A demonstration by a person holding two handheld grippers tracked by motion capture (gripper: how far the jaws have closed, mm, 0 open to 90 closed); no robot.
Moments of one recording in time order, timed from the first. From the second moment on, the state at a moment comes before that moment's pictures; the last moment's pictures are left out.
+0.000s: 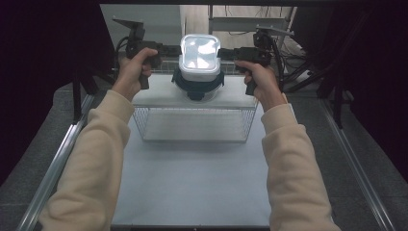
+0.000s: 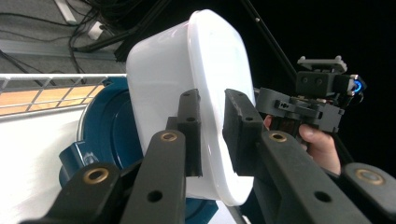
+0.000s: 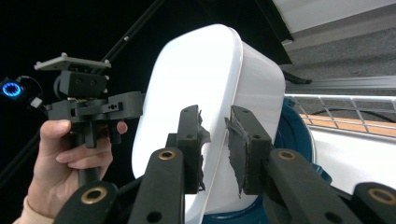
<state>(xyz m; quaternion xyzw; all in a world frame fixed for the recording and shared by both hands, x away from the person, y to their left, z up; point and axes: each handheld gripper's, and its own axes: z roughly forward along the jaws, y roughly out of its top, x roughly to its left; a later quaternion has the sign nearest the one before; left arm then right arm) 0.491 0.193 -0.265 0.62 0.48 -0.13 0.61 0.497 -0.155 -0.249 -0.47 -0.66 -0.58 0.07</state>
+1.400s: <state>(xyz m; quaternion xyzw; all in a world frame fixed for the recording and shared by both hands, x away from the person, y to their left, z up) 0.381 0.211 -0.283 0.70 0.43 0.07 0.57 0.414 -0.182 -0.259 -0.38 -0.73 -0.56 -0.09</state>
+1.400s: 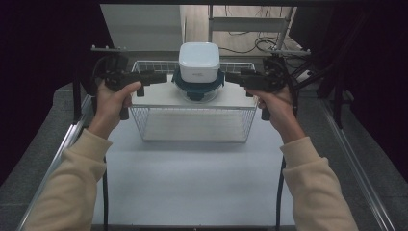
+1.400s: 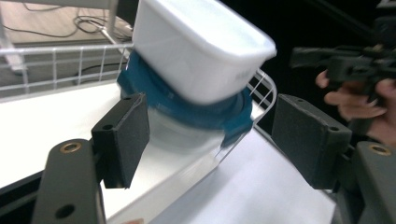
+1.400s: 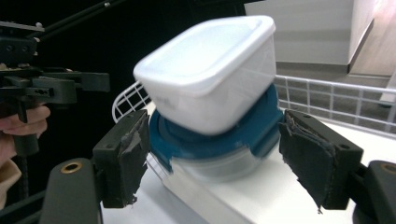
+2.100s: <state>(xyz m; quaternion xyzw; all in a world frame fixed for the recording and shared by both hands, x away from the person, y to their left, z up) 0.269 0.213 -0.399 0.74 0.41 0.09 0.53 0.306 -0.234 -0.364 -0.35 -0.76 -0.53 -0.12</state>
